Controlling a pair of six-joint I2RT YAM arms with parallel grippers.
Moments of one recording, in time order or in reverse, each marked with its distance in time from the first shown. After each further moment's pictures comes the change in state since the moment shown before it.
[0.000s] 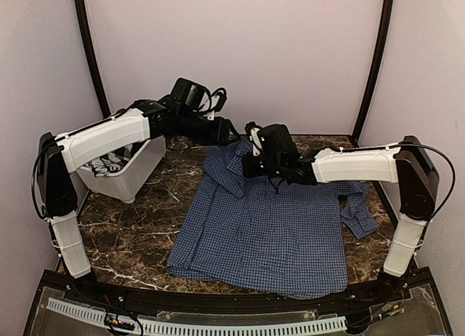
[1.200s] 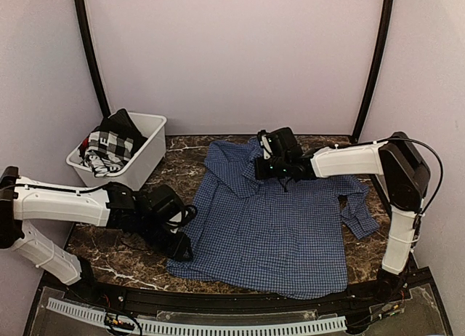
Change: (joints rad) left arm -0.280 -0.546 -0.993 -0.109 -0.057 -0.293; right arm -0.136 0.102 0.008 -0.050 -0.069 -0.005
